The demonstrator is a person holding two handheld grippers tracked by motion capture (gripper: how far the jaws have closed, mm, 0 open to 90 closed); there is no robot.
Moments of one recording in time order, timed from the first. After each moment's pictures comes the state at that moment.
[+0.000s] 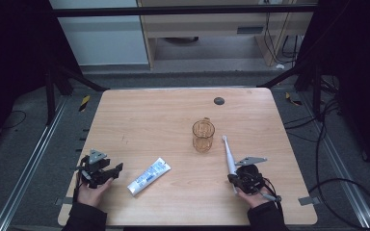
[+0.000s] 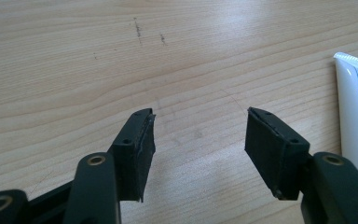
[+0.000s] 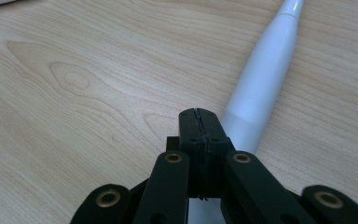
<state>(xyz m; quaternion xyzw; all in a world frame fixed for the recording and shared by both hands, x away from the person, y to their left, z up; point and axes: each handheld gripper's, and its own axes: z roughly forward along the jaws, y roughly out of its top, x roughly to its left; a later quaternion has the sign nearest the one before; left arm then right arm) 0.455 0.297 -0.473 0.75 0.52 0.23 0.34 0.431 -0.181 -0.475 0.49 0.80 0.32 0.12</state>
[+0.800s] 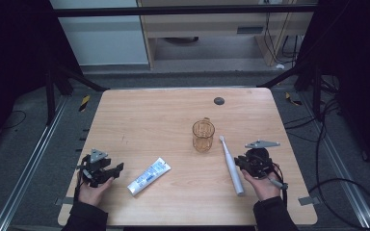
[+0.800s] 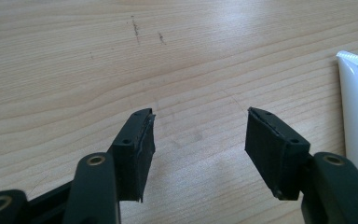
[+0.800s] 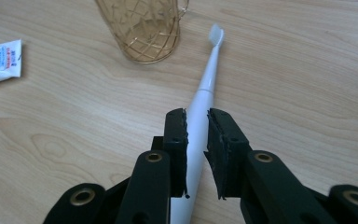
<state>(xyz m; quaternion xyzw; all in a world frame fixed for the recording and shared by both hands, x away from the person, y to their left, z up) 0.459 0.296 -0.475 0.76 0.52 0.22 0.33 0.456 -0.200 -0.432 0.52 0.76 0.35 0.16</state>
